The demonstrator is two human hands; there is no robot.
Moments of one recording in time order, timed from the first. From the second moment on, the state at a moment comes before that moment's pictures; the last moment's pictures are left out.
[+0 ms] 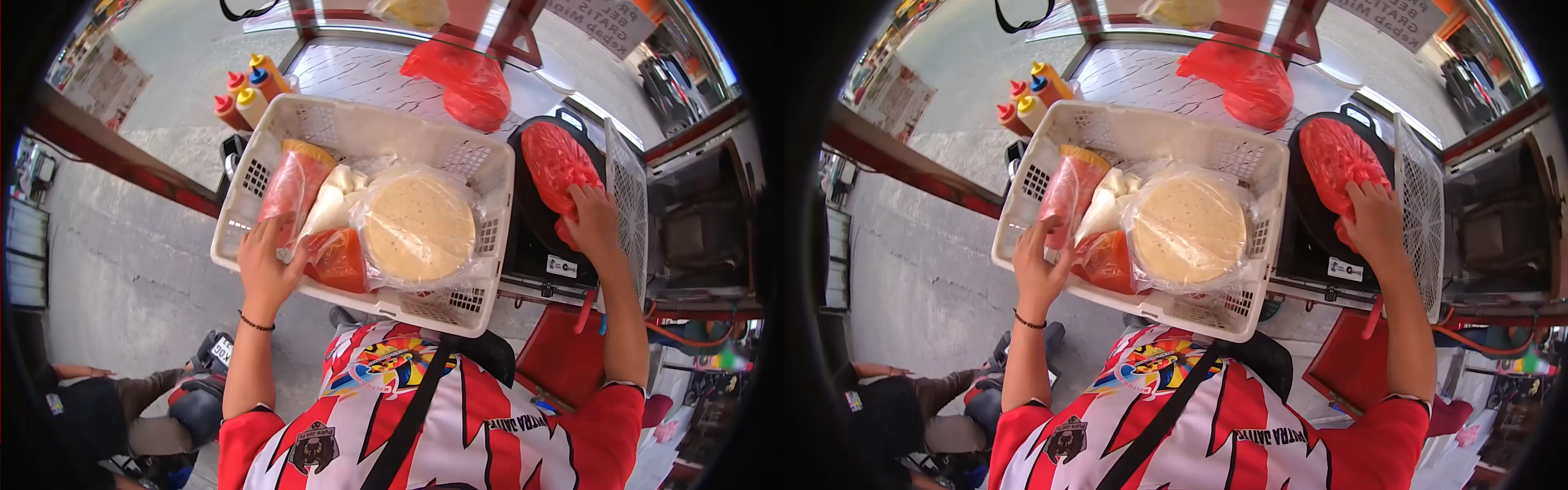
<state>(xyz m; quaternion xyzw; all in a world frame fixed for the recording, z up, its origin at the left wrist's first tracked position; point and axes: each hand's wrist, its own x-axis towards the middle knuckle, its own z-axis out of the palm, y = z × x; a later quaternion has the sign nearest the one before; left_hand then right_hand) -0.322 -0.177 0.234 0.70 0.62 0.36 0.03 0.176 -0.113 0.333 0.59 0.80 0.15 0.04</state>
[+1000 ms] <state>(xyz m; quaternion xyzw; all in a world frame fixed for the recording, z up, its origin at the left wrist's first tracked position) -0.277 0.041 0.395 0.65 0.41 0.64 0.00 0.065 -0.119 0.295 0.45 0.78 -0.23 -0.37</state>
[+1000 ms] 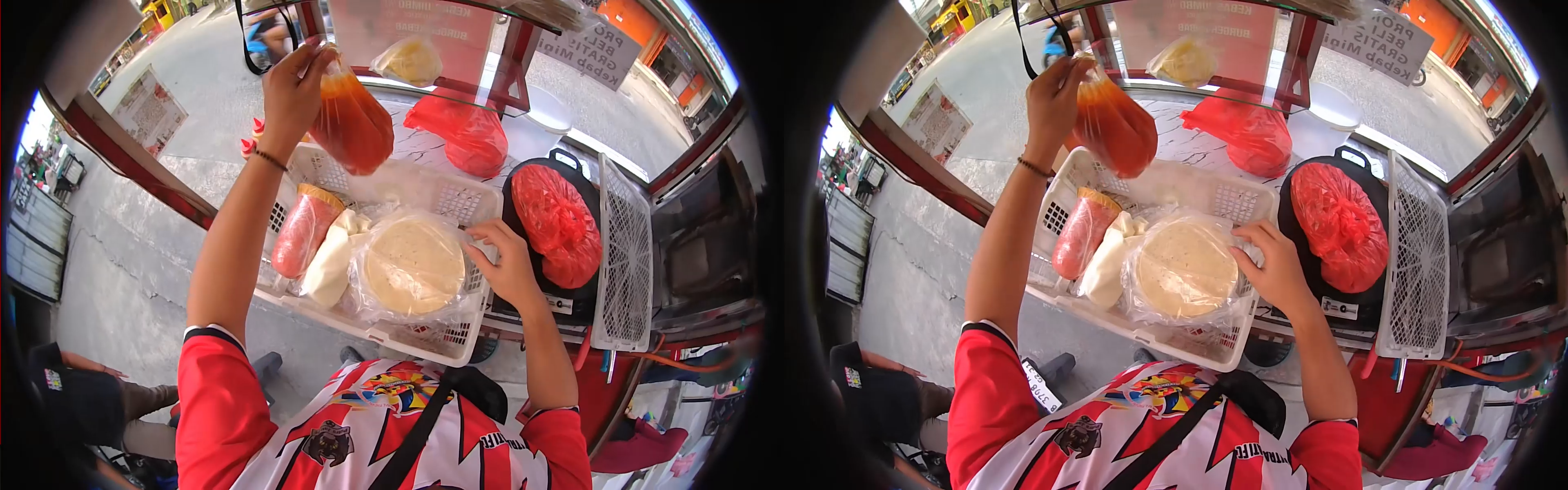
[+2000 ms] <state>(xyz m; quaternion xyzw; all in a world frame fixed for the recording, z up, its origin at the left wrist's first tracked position) -0.281 -0.043 0.232 0.81 0.56 0.16 0.04 0.012 -0.087 0.248 0.39 0.83 -0.16 -0.36</state>
